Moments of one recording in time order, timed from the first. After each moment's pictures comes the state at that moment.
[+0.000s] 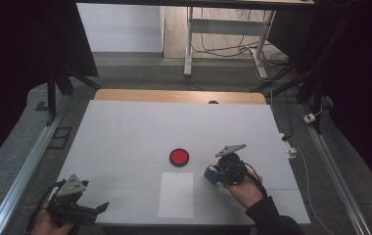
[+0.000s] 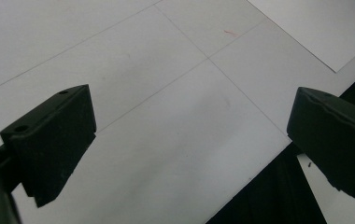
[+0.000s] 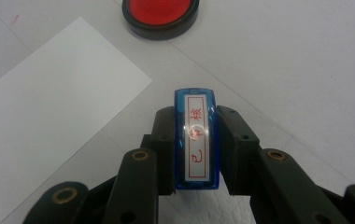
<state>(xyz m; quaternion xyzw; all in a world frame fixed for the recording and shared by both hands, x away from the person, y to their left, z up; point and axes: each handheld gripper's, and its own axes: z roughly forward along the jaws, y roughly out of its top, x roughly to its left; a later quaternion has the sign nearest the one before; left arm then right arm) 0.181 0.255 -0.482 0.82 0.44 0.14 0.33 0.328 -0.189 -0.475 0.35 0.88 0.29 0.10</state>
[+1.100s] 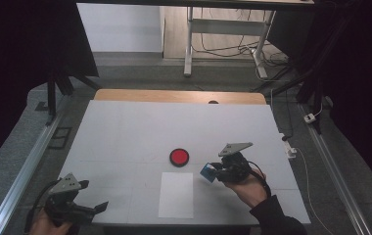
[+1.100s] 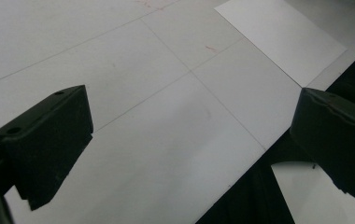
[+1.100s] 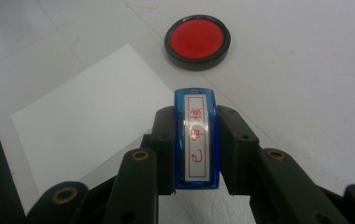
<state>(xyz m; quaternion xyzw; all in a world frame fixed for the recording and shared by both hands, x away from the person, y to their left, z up) 0.181 0.262 -0.479 0.81 0.44 0.11 0.38 0.323 -0.195 -0.456 0.29 0.89 0.36 0.08</state>
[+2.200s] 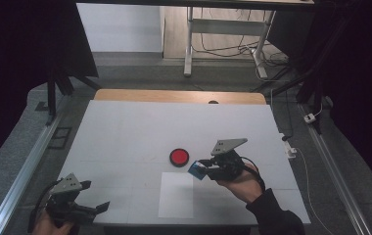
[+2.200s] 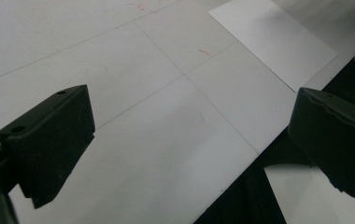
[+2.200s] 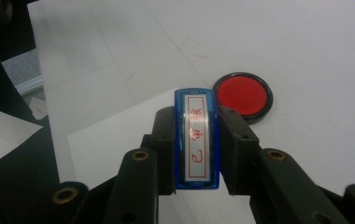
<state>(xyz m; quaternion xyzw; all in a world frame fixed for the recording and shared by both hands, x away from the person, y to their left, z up) 0.181 0.260 -0.480 0.80 0.44 0.10 0.39 0.317 -0.170 -0.429 0.20 0.89 0.40 0.06</state>
